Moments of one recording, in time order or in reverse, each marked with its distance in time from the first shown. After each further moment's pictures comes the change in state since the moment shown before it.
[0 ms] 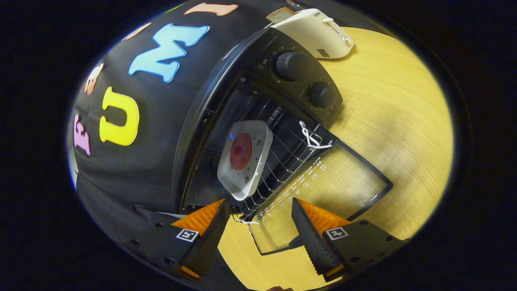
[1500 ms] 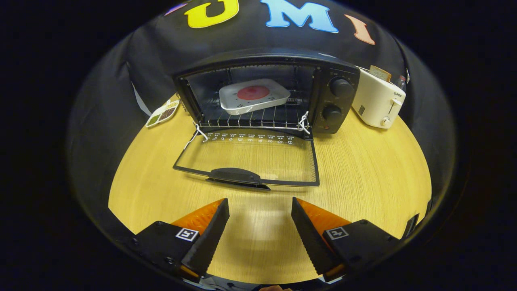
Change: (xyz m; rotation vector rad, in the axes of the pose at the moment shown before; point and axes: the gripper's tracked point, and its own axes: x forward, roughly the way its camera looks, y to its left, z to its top) arm -0.059 -0.112 -0.042 -0.941 0.144 -0.330
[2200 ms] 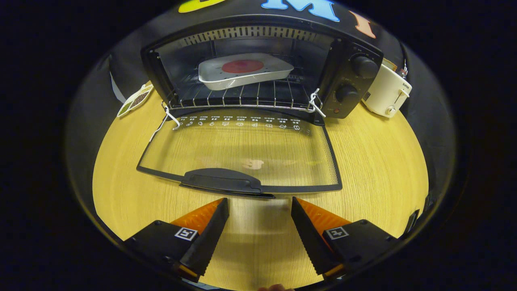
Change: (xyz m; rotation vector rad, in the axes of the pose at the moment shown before) arm 0.051 -0.002 0.003 0.071 0.099 -0.119
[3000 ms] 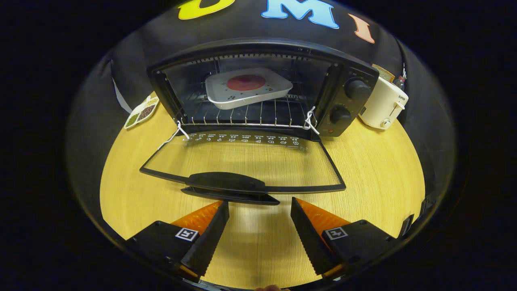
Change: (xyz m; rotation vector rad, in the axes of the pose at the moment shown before) arm -0.035 0.011 0.018 0.000 -0.081 0.045
